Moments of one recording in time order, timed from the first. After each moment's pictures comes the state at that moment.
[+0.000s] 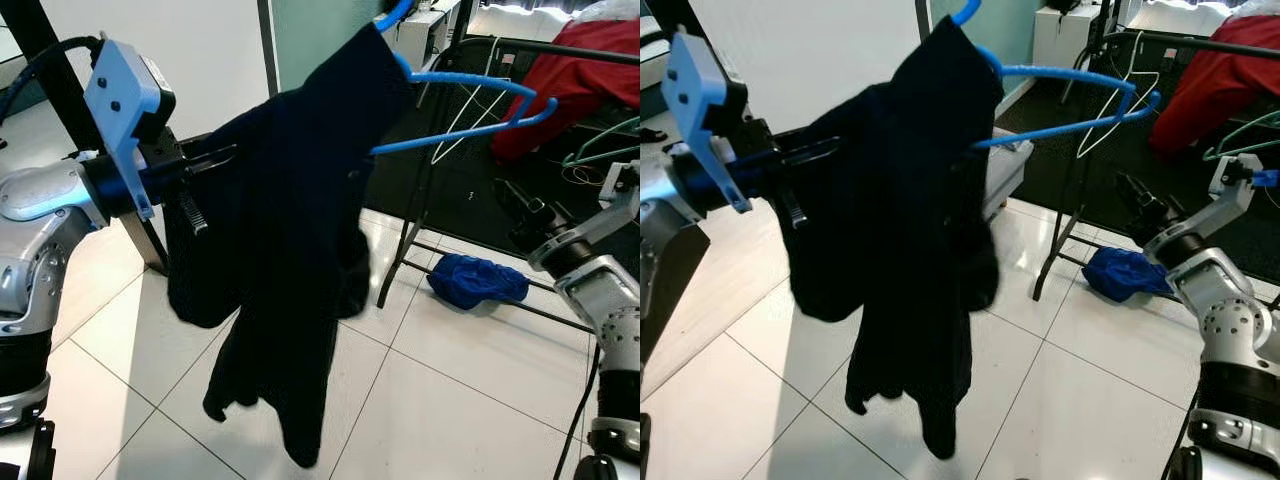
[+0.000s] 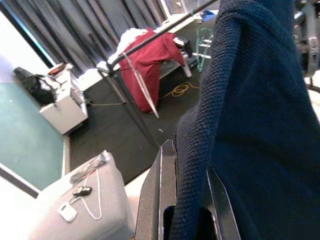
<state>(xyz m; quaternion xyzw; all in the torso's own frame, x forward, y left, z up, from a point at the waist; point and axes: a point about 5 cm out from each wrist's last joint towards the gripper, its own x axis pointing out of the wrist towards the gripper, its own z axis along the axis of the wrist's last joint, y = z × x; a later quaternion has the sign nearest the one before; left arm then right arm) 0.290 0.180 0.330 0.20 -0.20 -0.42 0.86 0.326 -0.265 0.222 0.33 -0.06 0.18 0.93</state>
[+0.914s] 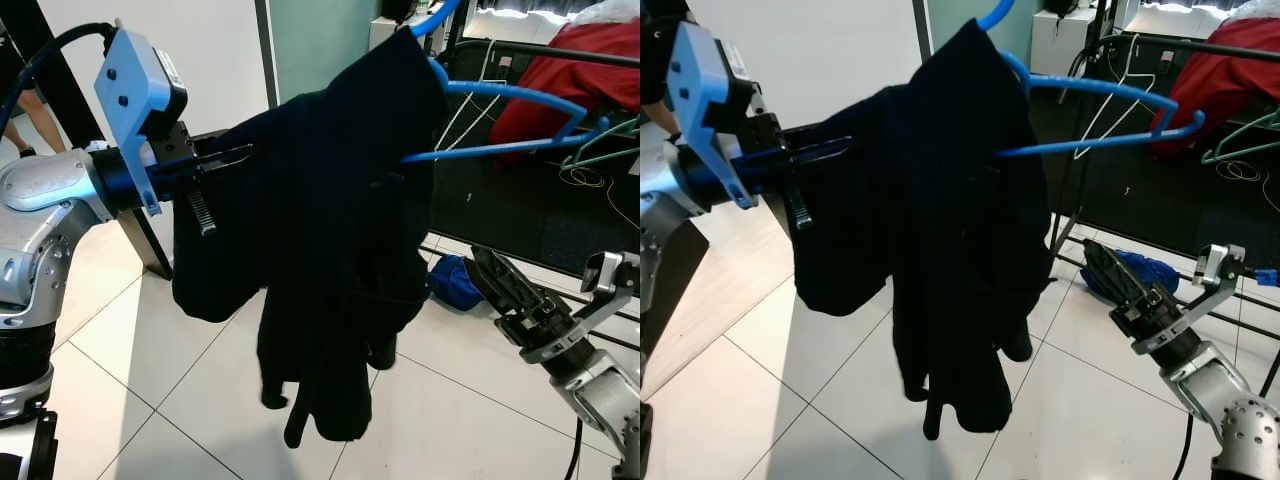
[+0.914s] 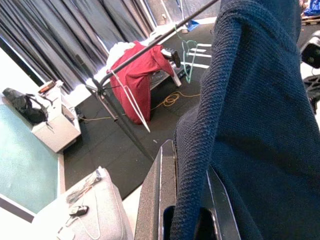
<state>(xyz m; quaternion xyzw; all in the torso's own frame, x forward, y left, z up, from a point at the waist) 0.286 0.171 0.343 0.21 -0.23 -0.44 0.84 0.248 -0.244 0.167 0.46 -0.03 0.33 0.82</state>
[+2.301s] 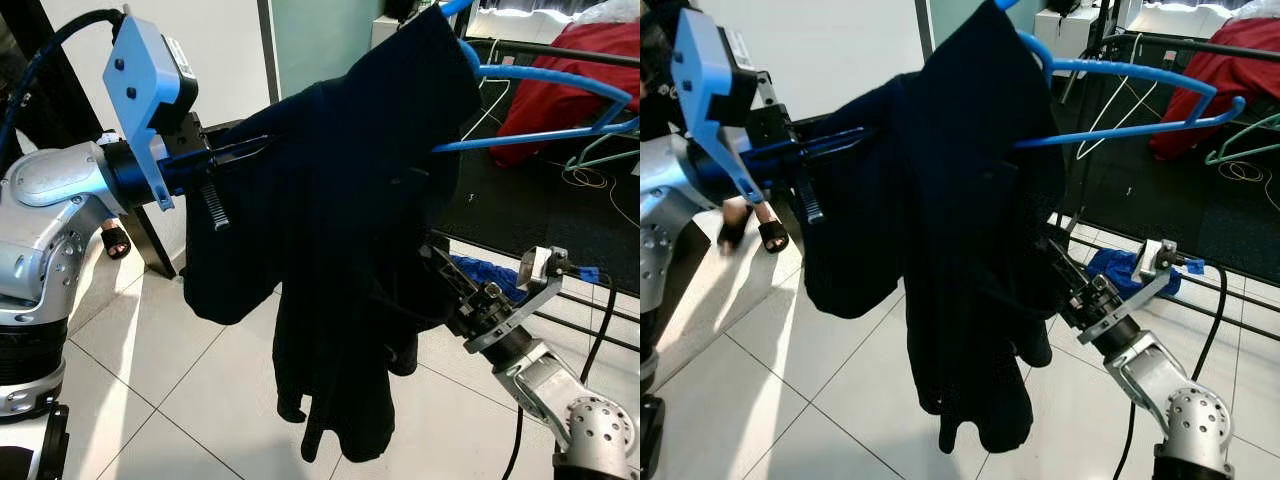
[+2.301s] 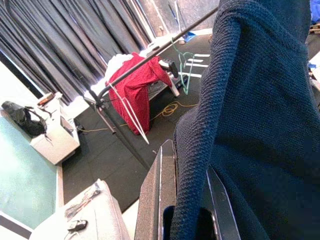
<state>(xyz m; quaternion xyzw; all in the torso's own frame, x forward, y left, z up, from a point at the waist) 0.284 0.160 0.349 0.21 -0.25 -0.45 0.83 0.265 -0.194 0.168 0.52 0.01 0.34 0.78</state>
